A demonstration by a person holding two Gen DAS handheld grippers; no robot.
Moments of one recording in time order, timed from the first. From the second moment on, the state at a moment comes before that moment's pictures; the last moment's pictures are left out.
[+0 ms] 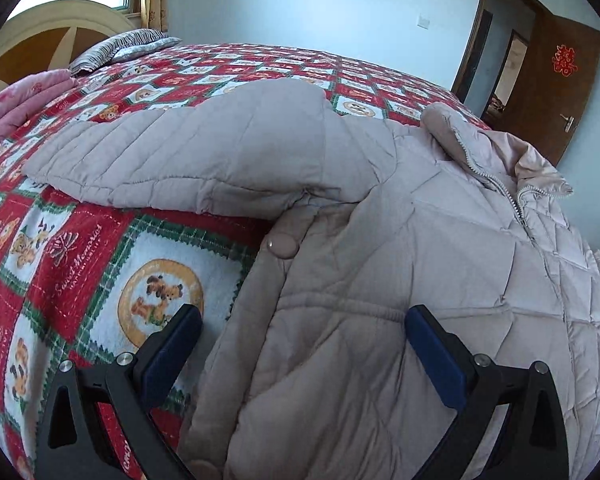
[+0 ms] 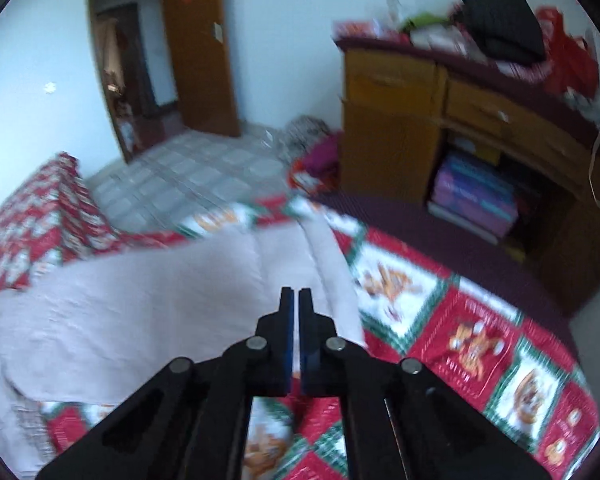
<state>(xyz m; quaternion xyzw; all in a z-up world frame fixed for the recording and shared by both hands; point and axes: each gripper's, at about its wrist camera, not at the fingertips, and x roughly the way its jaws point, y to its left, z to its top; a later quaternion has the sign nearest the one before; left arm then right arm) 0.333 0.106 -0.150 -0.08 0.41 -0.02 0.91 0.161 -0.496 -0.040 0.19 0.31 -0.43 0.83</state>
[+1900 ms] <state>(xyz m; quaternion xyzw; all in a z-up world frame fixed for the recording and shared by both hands) 0.331 0.126 -0.152 -0.14 0.39 -0.05 0.91 0.339 -0.199 0.008 -0.02 0.33 -0.11 0.94</state>
